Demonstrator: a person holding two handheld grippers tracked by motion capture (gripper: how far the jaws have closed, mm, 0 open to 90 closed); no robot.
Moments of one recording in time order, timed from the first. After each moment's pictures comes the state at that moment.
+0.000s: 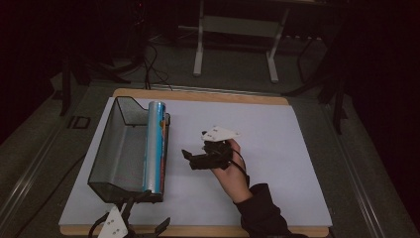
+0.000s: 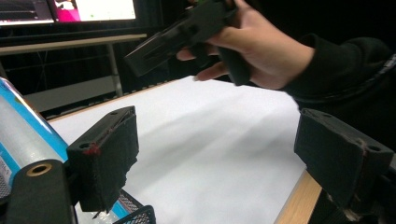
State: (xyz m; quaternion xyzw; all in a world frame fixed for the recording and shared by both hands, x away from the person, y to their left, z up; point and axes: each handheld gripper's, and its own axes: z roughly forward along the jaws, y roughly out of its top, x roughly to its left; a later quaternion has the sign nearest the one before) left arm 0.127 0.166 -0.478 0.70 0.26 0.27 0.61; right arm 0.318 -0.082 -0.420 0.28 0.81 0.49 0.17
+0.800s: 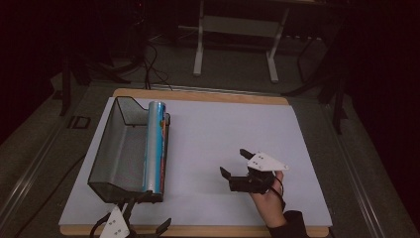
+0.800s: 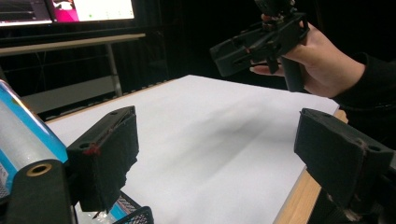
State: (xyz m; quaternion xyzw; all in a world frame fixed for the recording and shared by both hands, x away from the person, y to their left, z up) left arm 0.127 0.164 -0.478 0.70 0.25 0.27 0.61; right arm 0.269 -0.186 -0.450 0.31 0.77 0.51 0.23
